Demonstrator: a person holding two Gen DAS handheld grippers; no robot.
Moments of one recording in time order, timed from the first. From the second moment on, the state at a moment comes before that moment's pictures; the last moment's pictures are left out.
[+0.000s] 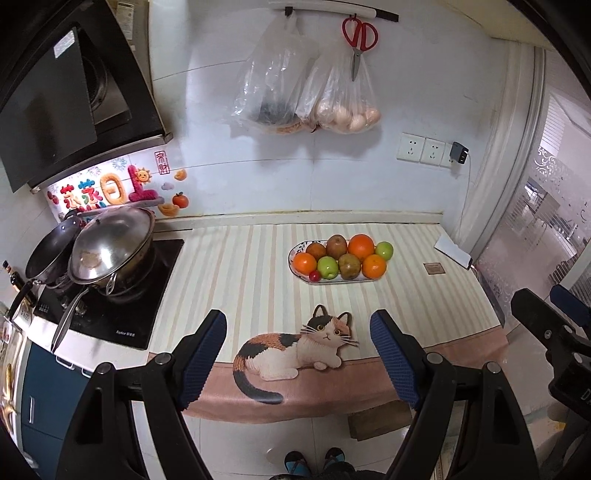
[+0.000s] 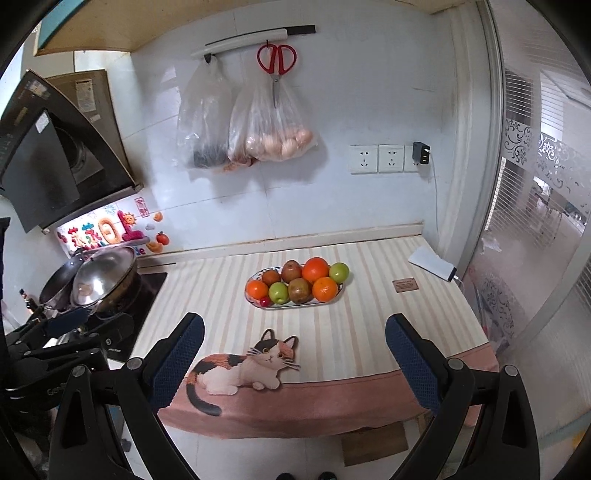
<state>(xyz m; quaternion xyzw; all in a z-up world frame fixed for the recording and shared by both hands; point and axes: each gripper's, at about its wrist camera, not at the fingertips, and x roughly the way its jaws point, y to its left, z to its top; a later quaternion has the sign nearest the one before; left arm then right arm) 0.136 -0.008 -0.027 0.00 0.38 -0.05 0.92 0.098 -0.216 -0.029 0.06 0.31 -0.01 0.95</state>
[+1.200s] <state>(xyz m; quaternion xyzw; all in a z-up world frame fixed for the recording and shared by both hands) 0.185 -0.013 -0.066 0.00 0.41 0.02 0.91 0.191 -0.234 -0.087 0.04 0.37 0.06 0.92</state>
